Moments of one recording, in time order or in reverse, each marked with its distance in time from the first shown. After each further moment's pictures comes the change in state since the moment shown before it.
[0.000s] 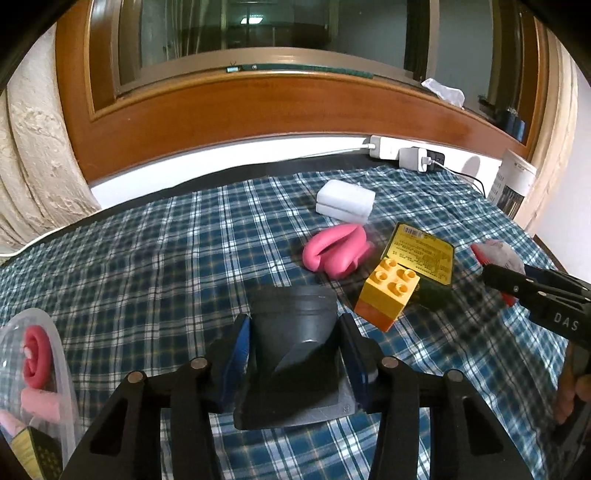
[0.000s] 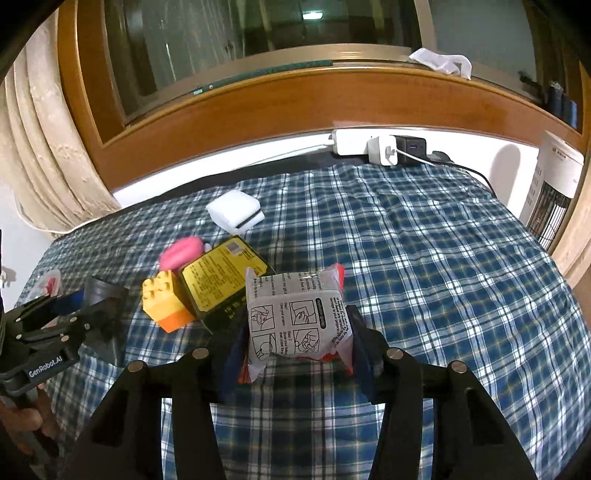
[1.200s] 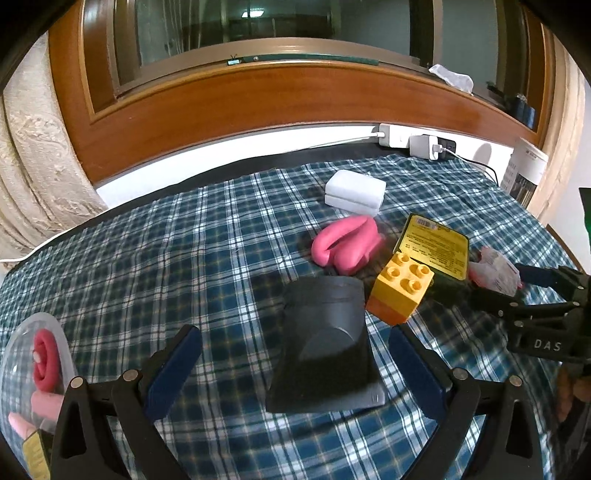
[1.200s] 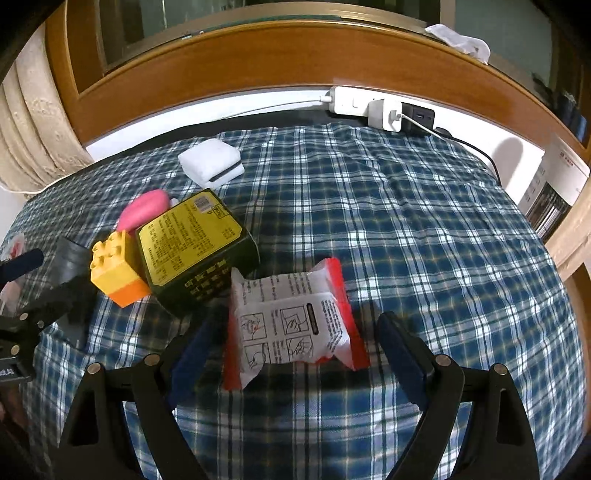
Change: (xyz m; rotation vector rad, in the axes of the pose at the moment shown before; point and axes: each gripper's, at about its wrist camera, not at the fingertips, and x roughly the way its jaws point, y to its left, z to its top) left arm 0.011 -0.004 0.003 0.019 0.049 0.052; right arm 0.041 0.002 0.000 -0.082 0.158 -0.102
